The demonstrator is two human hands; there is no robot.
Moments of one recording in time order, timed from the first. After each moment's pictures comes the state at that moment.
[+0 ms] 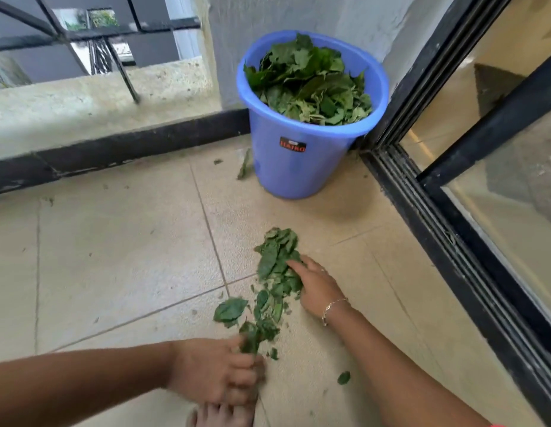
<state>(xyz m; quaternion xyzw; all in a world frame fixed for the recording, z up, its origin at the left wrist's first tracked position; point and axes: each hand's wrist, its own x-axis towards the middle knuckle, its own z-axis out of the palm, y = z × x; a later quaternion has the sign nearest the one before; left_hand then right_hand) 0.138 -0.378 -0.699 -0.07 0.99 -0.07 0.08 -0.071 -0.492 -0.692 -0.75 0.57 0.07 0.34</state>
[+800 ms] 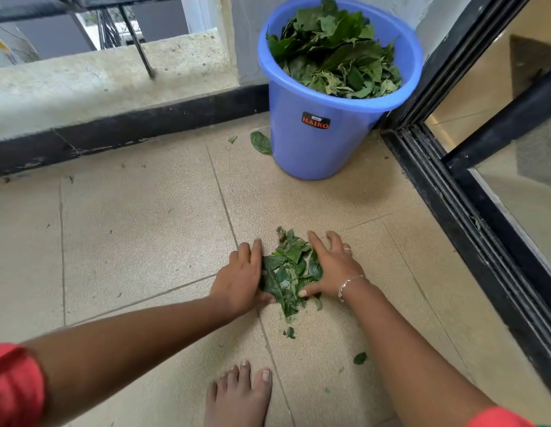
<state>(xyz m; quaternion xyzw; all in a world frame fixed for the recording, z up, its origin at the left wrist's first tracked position) 0.109 -0.423 -0.704 -0.69 0.68 0.24 0.05 -0.070 -0.497 -0.685 -0.75 0.56 0.17 0.31</state>
